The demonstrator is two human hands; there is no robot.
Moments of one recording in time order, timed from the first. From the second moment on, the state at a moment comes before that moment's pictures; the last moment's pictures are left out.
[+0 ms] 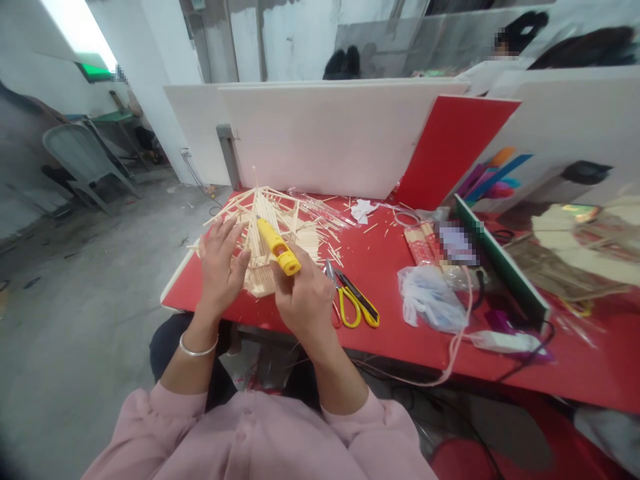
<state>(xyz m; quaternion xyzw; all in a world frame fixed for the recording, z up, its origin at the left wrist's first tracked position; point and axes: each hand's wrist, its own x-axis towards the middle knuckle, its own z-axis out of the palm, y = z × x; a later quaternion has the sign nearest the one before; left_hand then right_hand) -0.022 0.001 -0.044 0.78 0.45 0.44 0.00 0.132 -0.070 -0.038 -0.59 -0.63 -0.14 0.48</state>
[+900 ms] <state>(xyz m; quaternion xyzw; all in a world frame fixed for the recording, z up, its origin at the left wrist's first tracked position) -0.023 0.002 -0.045 0.78 0.44 0.44 0.01 0.158 -0.060 -0.035 -0.63 -0.57 0.13 0.52</state>
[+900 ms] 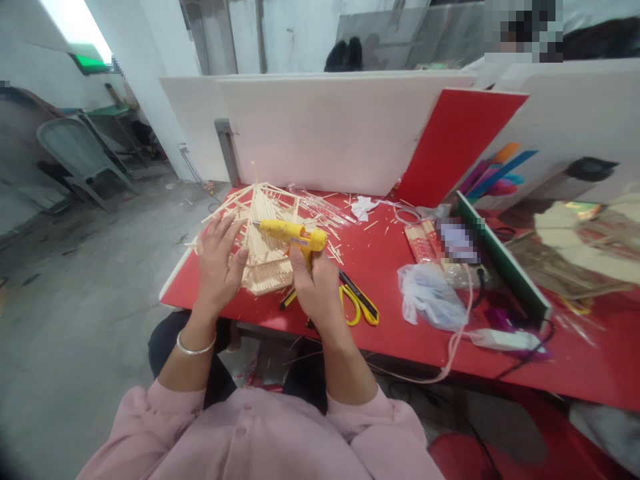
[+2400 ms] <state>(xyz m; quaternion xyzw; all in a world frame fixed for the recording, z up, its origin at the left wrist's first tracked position) -0.022 -0.040 -0.039 0.71 0.40 0.57 0.04 0.163 -0.082 -0.053 -0.59 -0.60 0.13 0.53</state>
